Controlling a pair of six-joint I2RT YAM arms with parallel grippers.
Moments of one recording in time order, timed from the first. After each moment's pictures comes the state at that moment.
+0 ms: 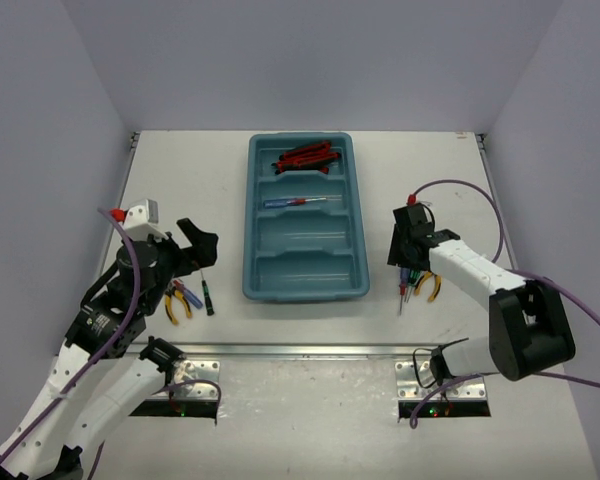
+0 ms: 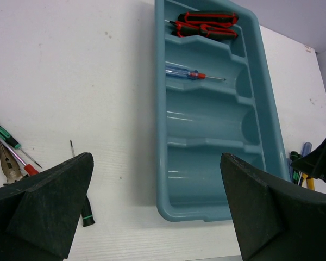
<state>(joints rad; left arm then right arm) -0.45 0.52 0.81 -0.66 -0.35 -0.56 0.30 1.37 0.71 -0.41 0.30 0.44</state>
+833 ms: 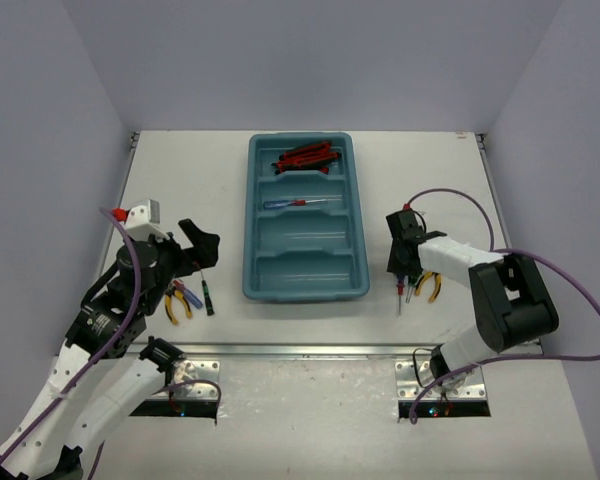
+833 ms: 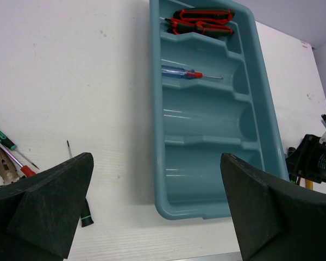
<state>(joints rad) -0.45 0.52 0.81 -0.66 -0.32 -0.55 0.29 1.54 0.68 -0.32 0.30 0.48</state>
